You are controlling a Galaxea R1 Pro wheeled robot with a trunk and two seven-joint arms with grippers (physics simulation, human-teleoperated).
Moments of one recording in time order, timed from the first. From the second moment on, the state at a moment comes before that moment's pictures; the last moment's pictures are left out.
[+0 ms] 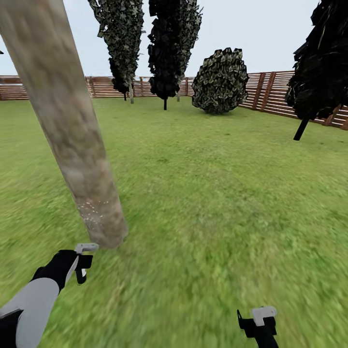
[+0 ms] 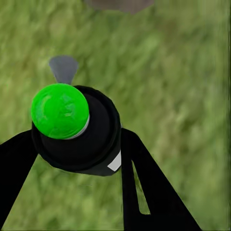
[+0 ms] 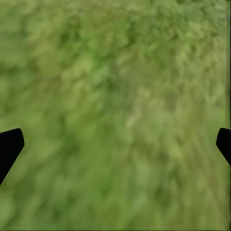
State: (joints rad) left arm -0.82 0.18 0.39 -0.40 -0.43 0.49 -0.12; right arm -0.42 -0.08 -0.15 -0.16 0.31 -0.52 -0.13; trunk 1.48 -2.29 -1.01
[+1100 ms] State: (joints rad) left arm -0.82 0.13 0.43 -0.40 -0.42 0.48 -0.04; right arm -0.42 -0.08 -0.15 -0.16 0.31 -0.52 -0.13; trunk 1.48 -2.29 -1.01
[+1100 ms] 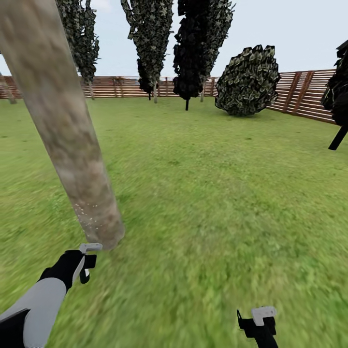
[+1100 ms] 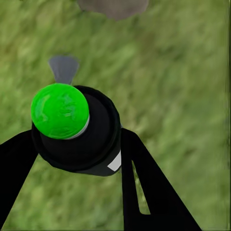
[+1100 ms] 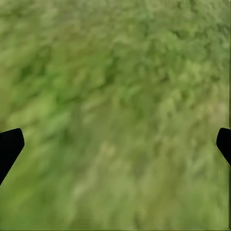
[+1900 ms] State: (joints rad) left arm -0.82 0.14 0.45 -0.39 -0.43 0.46 -0.04; right arm -0.42 -0.08 -0.15 -0.16 0.31 -0.52 -0.13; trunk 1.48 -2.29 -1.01
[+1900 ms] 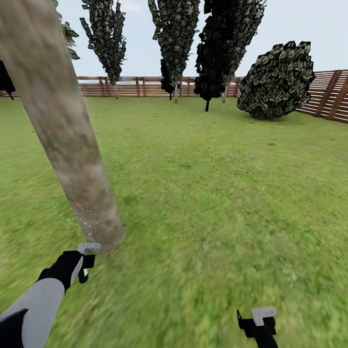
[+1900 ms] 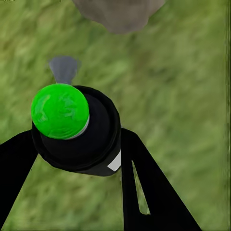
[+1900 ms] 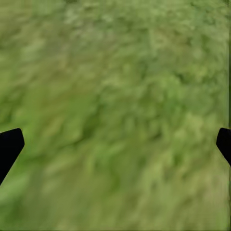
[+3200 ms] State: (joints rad) left arm -0.82 0.14 0.46 -0.40 -0.43 0.46 -0.04; right arm -0.42 -0.08 -0.15 -0.16 0.31 -0.52 -0.12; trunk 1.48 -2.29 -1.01
